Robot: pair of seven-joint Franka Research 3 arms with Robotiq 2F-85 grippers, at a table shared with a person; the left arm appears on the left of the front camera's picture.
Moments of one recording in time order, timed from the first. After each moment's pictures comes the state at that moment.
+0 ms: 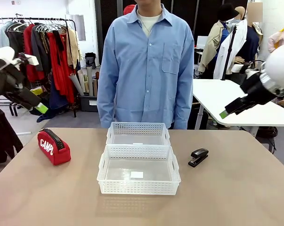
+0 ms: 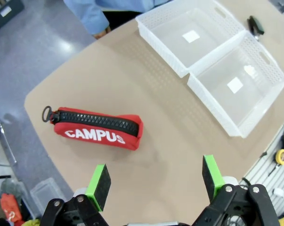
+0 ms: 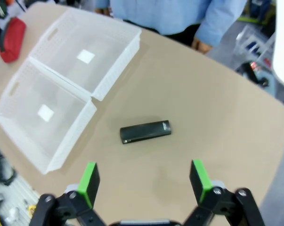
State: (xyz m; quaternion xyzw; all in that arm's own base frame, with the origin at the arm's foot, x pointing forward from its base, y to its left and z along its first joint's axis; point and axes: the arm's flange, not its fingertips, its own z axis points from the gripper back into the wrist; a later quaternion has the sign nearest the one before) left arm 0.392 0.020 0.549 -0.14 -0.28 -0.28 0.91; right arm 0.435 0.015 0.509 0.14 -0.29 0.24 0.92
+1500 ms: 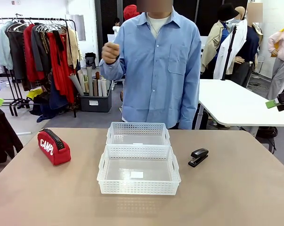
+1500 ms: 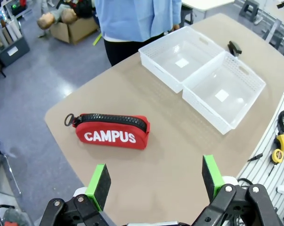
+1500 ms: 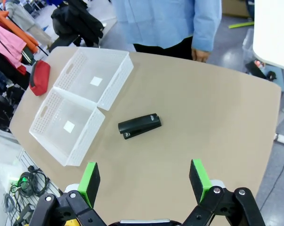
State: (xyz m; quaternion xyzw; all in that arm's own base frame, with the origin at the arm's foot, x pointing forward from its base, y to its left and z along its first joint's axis) left arm 0.306 0.117 0.567 -0.19 -0.40 -0.29 0.85; right arm 0.386 -0.128 0.528 0.26 -0.34 0.15 0.89
